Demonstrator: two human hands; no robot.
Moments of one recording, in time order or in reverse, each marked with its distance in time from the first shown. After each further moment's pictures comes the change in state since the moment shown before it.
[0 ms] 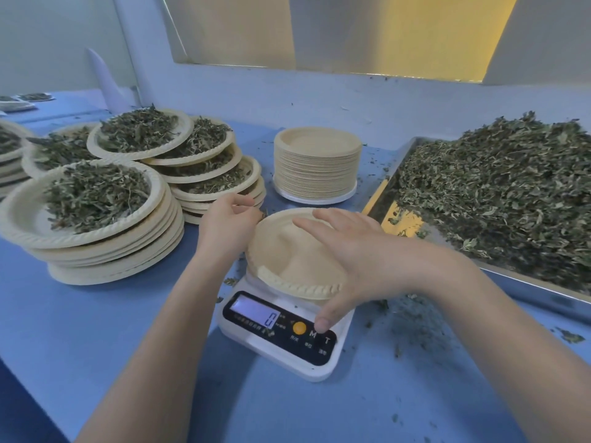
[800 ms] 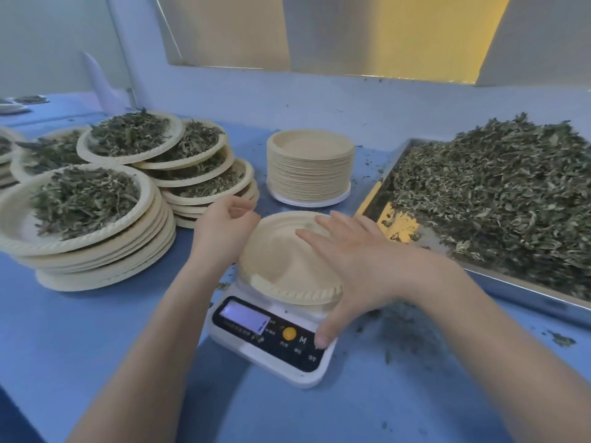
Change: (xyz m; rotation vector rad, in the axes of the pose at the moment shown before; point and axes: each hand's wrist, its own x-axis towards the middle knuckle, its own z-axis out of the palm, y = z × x) left_hand 0.003 -0.002 0.005 0.063 0.024 0.037; right_hand 0.003 0.014 0.005 -0.171 -0.085 0.079
